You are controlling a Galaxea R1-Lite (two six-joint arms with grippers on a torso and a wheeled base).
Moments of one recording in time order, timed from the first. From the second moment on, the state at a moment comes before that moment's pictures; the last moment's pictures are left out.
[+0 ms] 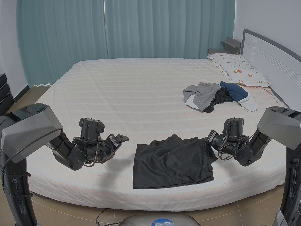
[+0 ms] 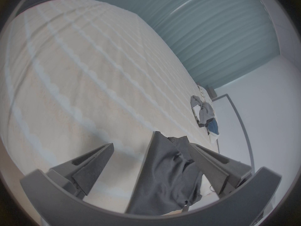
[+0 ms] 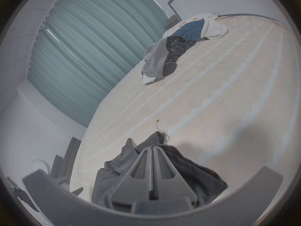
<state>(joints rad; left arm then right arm) -0.32 2.22 -0.92 -0.68 -0.13 -0.93 0.25 2.32 -0.90 -0.95 0.04 0.77</state>
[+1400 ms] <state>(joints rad) -0.46 2.57 -1.43 -0.52 0.15 -0.89 0.22 2.34 -0.91 -0.99 0.10 0.83</state>
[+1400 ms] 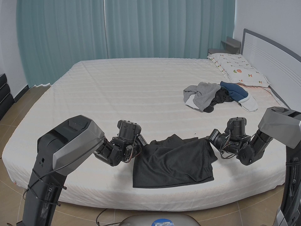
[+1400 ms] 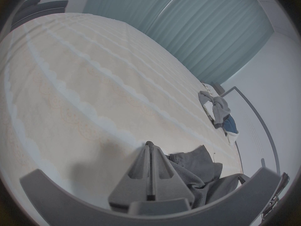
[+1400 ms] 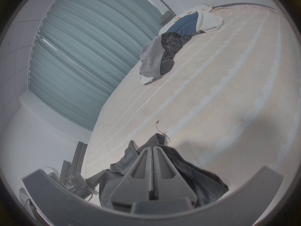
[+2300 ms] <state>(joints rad) -0.41 2.49 -1.25 -0.68 0.17 -1.03 0.20 2.45 -1.01 -1.06 0.10 0.84</state>
